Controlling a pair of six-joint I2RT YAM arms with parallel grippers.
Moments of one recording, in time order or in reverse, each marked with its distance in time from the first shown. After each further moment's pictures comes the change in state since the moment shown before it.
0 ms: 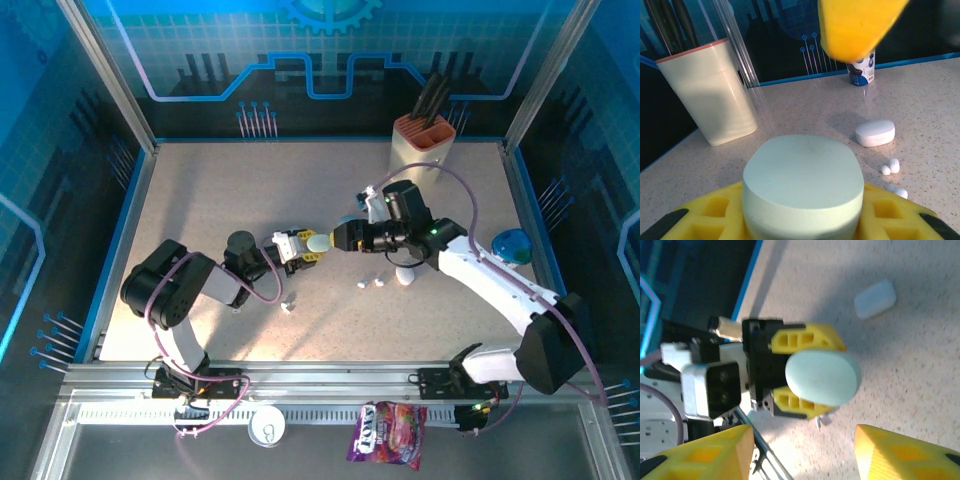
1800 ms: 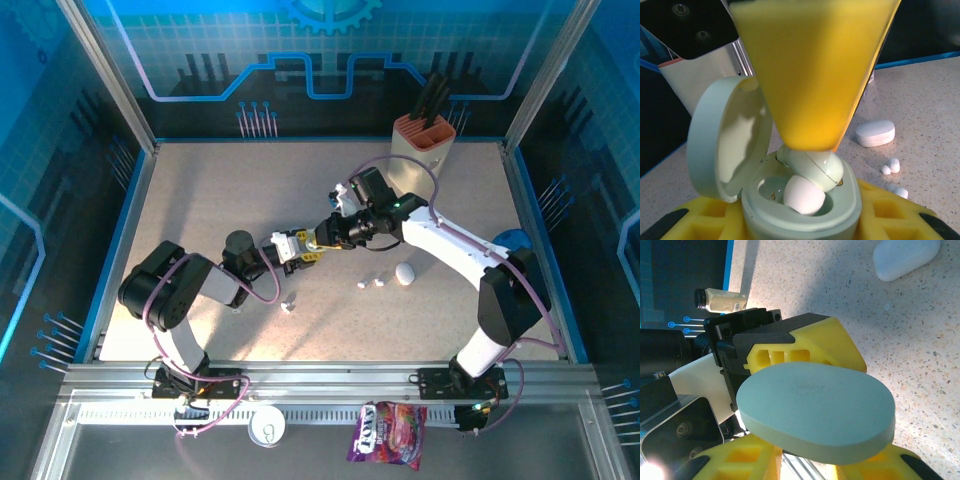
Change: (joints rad) left arm 0.007 -0.016 -0.004 -0.007 0.011 0.021; right arm 0.057 0.319 0.261 -0.189 -0.104 0.016
